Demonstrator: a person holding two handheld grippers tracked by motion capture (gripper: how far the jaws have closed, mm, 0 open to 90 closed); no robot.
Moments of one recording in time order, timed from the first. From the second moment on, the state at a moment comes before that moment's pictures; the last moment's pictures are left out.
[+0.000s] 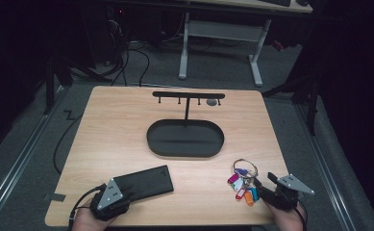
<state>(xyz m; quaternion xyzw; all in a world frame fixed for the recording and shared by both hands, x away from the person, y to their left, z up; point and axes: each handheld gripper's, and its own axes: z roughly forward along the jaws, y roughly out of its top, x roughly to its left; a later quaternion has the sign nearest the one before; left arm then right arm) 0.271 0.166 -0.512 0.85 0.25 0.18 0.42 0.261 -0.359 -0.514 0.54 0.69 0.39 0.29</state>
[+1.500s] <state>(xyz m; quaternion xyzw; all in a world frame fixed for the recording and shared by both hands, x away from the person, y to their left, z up) 0.263 0.157 -0.522 0.89 0.19 0.24 0.35 0.265 -0.359 -0.515 0.54 0.69 0.40 0.28</state>
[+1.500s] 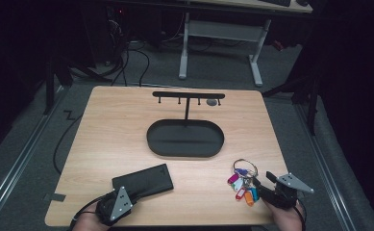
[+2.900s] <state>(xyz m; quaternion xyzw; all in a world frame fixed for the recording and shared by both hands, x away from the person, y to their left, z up) 0.268 0.160 -0.529 0.88 0.18 0.27 0.34 0.263 -0.363 -0.516 0.55 0.68 0.40 0.27</state>
